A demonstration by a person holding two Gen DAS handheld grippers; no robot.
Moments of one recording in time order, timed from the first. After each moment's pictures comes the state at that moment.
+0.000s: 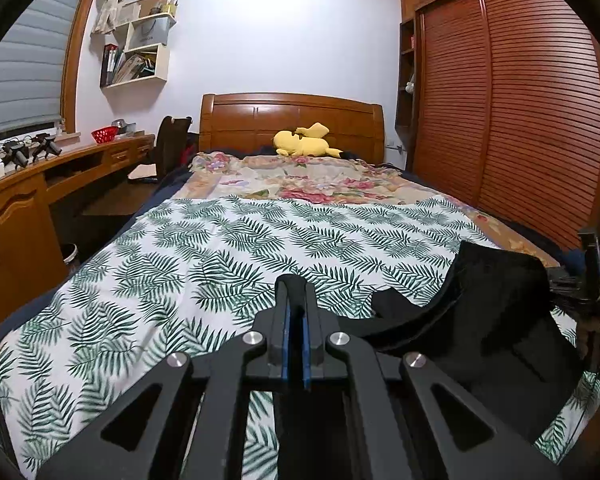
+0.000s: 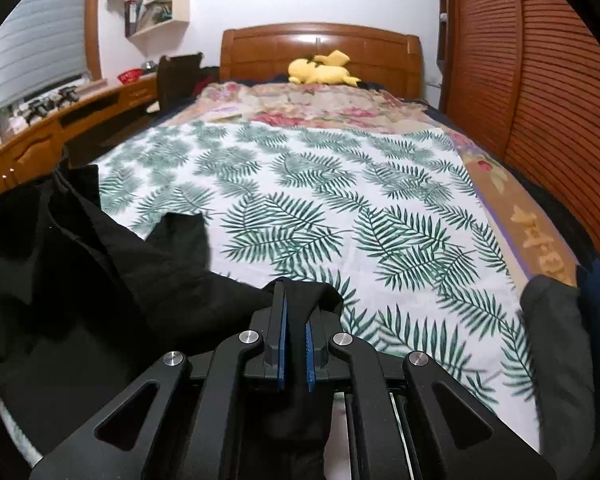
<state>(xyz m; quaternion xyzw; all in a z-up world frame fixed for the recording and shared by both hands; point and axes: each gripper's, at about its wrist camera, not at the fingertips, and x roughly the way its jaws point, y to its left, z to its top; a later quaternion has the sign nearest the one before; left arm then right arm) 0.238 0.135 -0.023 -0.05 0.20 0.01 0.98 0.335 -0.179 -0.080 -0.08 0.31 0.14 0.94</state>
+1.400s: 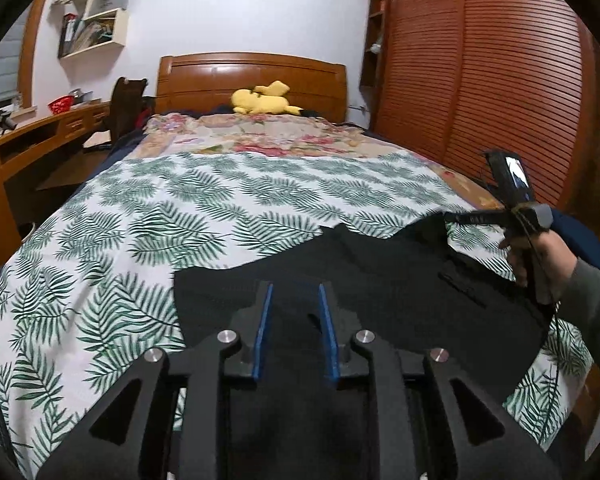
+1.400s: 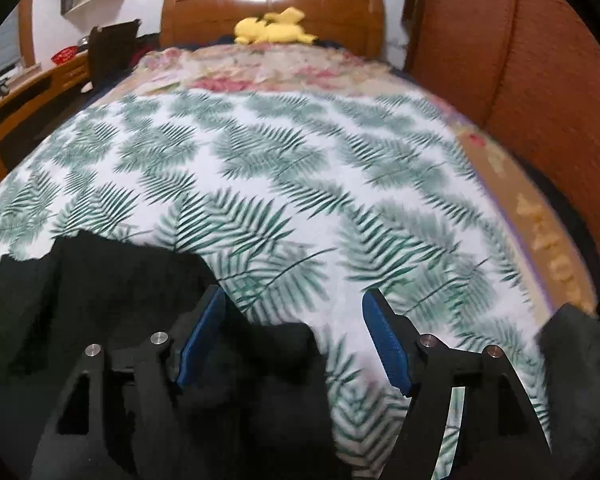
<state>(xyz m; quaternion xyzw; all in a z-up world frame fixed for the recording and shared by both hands) 0.258 0.093 -0.074 -0.05 0.27 -0.07 0.96 0.453 -0.148 -0.106 -0.08 0.37 0.03 0.92</state>
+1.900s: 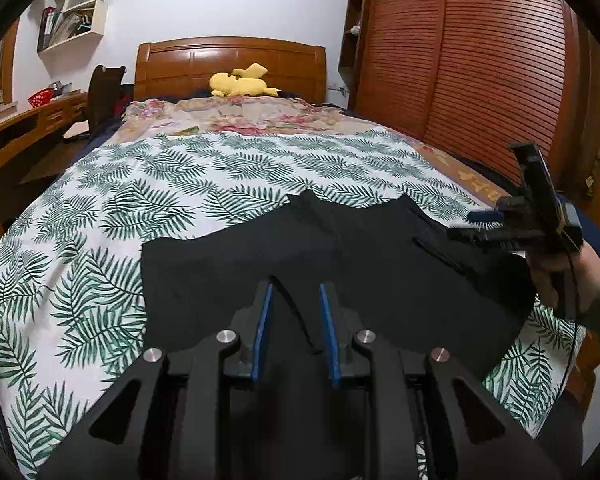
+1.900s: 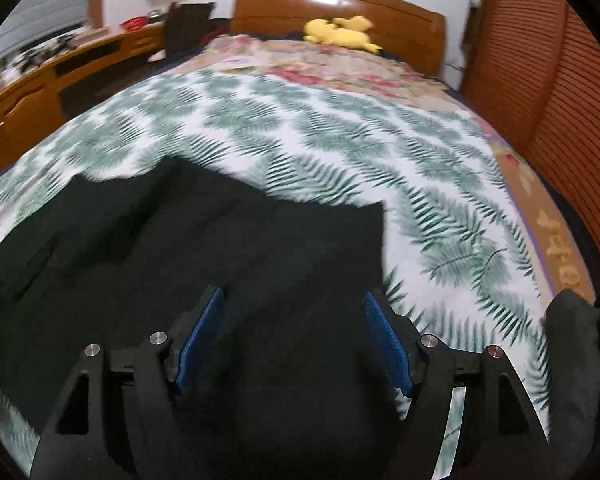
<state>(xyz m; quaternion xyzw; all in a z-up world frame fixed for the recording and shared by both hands) 0.244 0.067 -0.091 -0.04 0.30 -0.11 0.95 0.348 -0.114 -0.114 -0.14 0.38 0.14 0.90</state>
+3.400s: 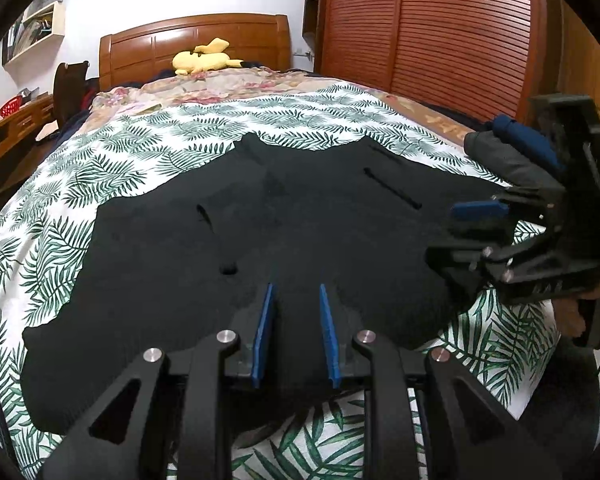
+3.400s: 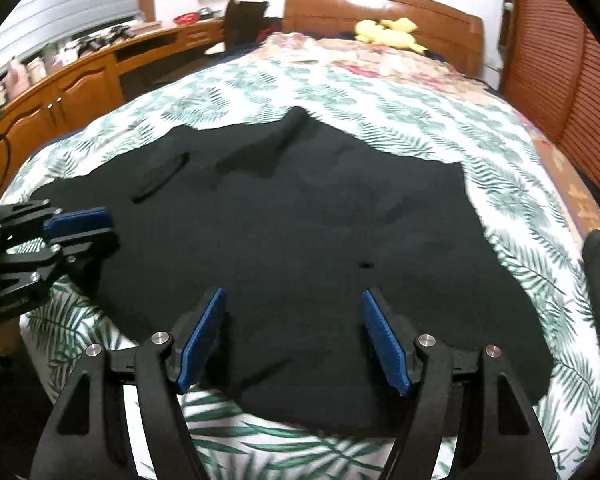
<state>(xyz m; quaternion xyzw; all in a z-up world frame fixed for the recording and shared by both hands) 0.211 0.009 -0.126 0.01 0.35 -0.15 0.93 0.231 -0.068 -0.144 -0.13 0.38 0.21 0.89</state>
